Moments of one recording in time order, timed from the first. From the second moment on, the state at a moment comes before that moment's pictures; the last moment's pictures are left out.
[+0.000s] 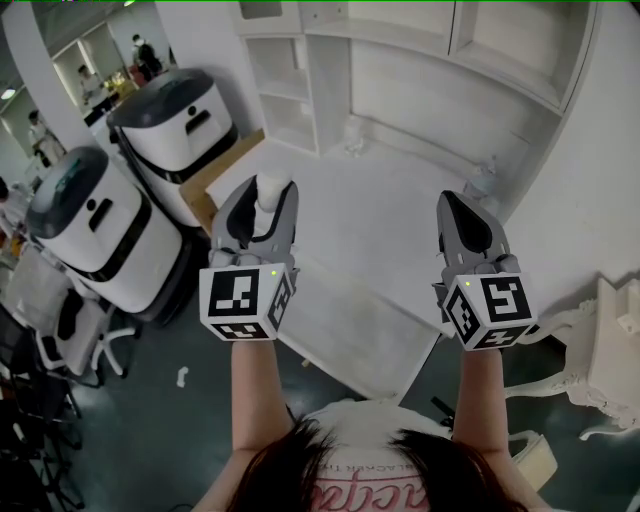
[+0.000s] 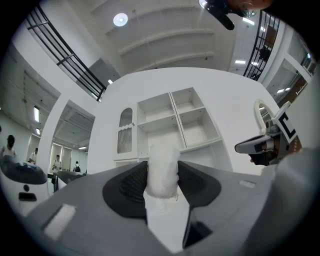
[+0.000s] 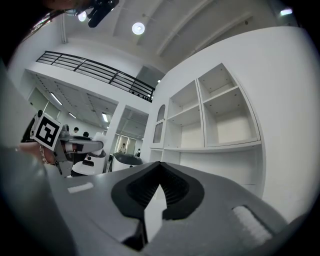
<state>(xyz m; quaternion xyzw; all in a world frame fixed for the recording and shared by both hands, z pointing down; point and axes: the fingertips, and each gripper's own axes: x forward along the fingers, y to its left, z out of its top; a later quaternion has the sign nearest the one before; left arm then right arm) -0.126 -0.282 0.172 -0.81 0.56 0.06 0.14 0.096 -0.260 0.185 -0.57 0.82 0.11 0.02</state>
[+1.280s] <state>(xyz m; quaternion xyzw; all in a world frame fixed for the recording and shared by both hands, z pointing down) -0.117 -0.272 0.147 -0.81 0.55 0.07 0.17 0.094 -0.255 0.168 -0.55 0.82 0.13 0.04</state>
